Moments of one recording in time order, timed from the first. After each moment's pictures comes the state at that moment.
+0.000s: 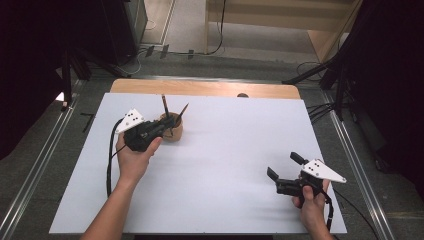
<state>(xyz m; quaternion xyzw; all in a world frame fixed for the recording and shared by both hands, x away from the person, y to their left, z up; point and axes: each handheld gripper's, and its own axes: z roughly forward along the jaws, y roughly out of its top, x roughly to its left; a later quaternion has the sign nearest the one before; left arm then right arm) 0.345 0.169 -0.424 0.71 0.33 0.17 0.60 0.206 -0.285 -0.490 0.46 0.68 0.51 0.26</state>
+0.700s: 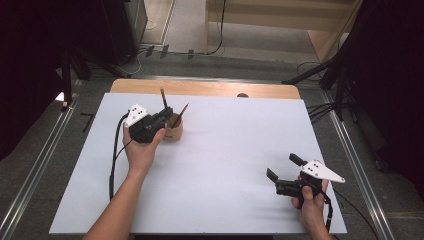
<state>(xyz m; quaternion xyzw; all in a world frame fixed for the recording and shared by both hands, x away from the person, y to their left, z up) 0.372 0.158 -0.446 0.68 0.39 0.23 0.58 0.207 -0.286 -0.495 0.47 0.68 0.51 0.25</state>
